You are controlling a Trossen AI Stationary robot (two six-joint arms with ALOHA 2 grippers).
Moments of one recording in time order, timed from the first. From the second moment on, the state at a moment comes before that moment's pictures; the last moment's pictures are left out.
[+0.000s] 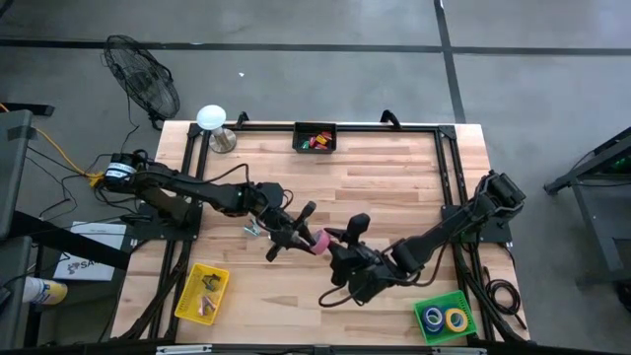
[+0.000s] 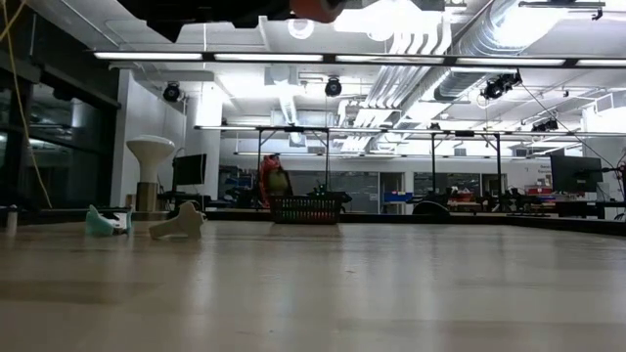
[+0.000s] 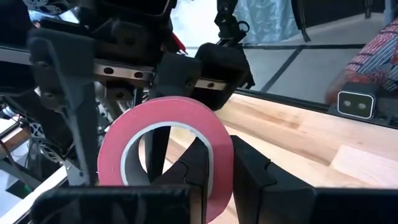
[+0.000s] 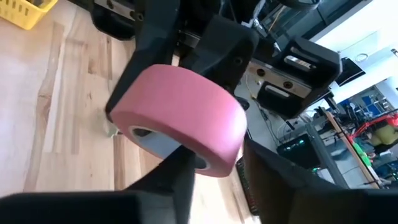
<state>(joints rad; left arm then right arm) -0.11 1.48 0.89 0.37 0.49 0.62 0.54 1.75 1.33 -0.28 1.08 -0.11</state>
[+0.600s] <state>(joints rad) -0.11 1.48 0.89 0.33 0.36 0.59 0.54 1.75 1.33 -0.27 1.03 -0.09</state>
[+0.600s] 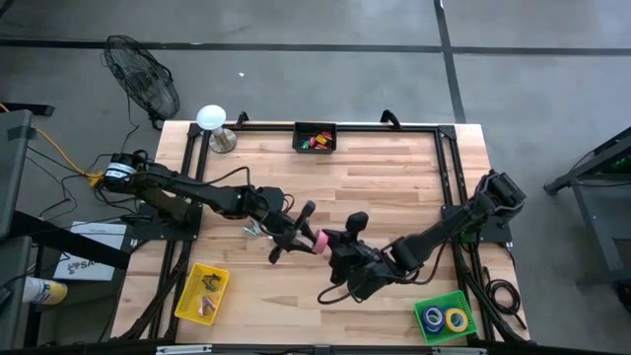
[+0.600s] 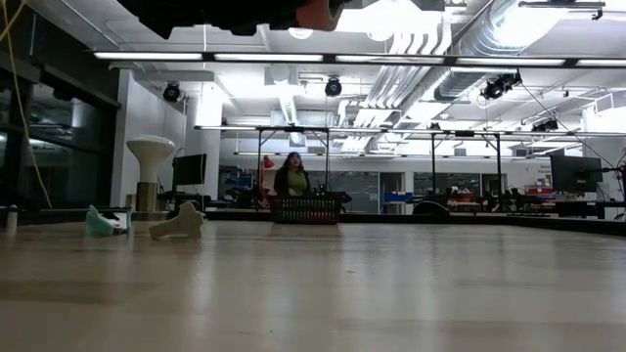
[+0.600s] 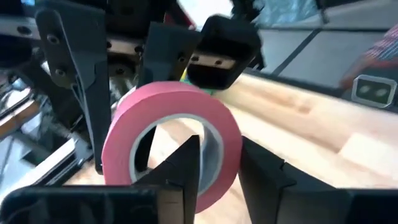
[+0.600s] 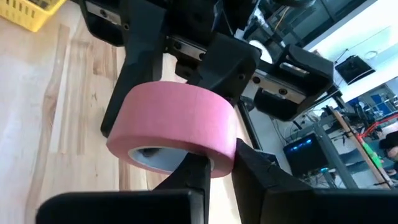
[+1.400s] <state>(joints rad) -0.11 1.35 0.89 -0.07 -0.09 0.65 0.48 1.62 1.33 -0.96 0.48 0.67</state>
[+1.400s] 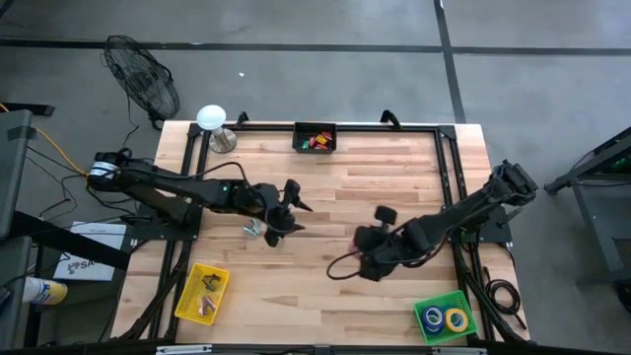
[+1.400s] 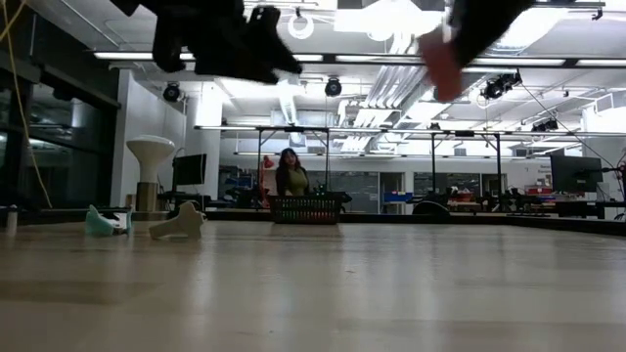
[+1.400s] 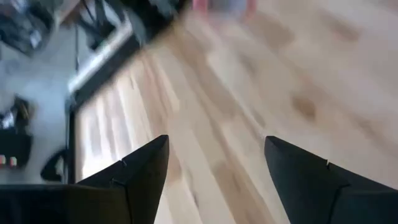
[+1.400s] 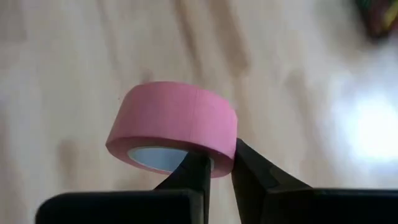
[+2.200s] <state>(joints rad) -0.11 1.36 0.73 -0.10 -0.10 0.54 0.83 1.58 1.33 -1.37 -0.15 1.74</state>
